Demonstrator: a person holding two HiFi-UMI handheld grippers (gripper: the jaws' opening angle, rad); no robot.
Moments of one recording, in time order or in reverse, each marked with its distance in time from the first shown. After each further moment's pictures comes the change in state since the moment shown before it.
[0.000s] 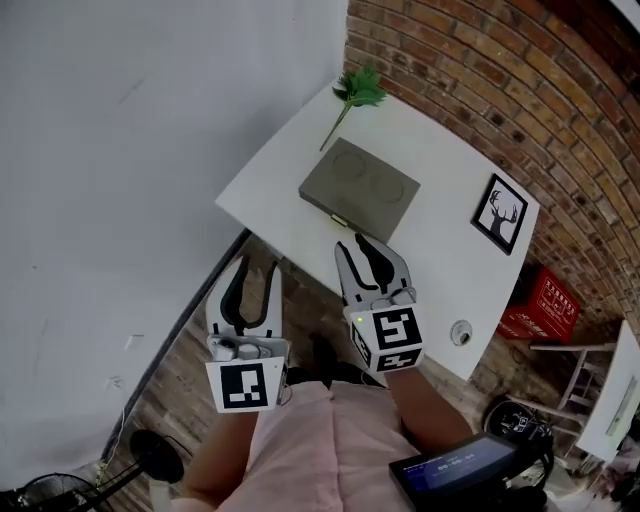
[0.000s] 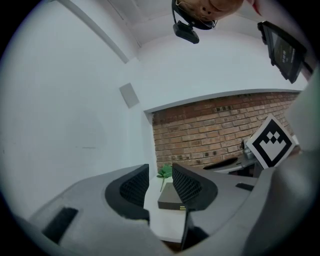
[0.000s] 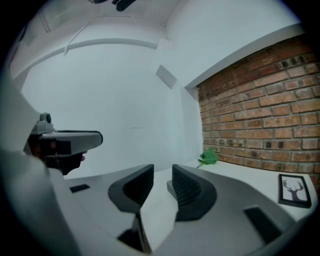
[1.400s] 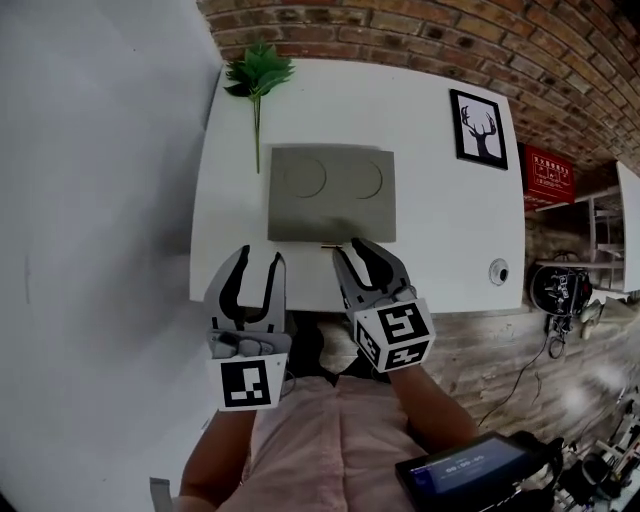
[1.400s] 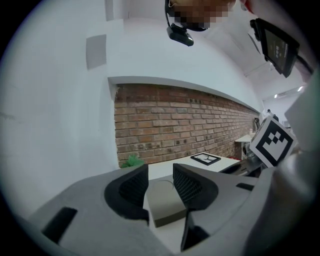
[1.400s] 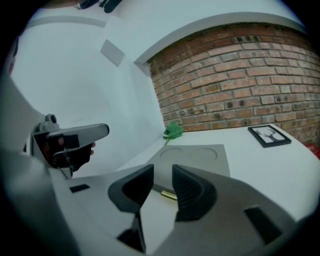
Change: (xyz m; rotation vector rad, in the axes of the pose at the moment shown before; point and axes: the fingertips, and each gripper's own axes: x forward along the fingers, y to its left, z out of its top) left arm 0.187 0.010 -0.057 0.067 0.108 -0.617; right arm 0.088 -0.060 -0.073 0.372 0.153 -0.465
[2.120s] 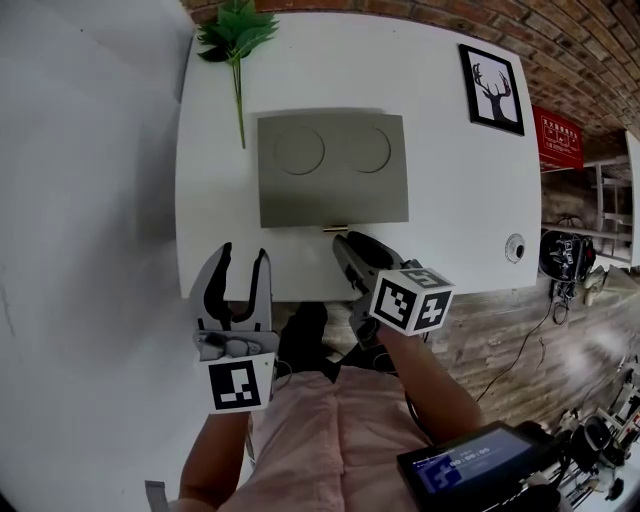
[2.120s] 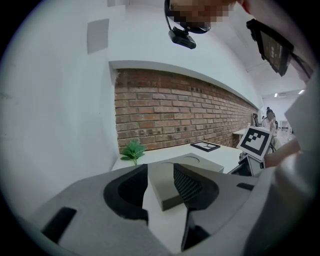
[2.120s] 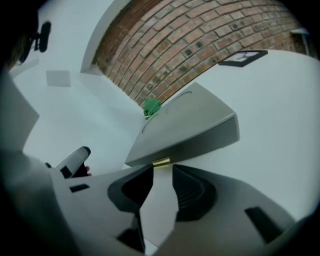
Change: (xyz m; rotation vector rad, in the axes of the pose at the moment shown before) left arm 0.011 0.016 -0.064 -0.012 0.094 -0.031; right arm 0.036 -0.021 -0.095 0.559 0.197 0.039
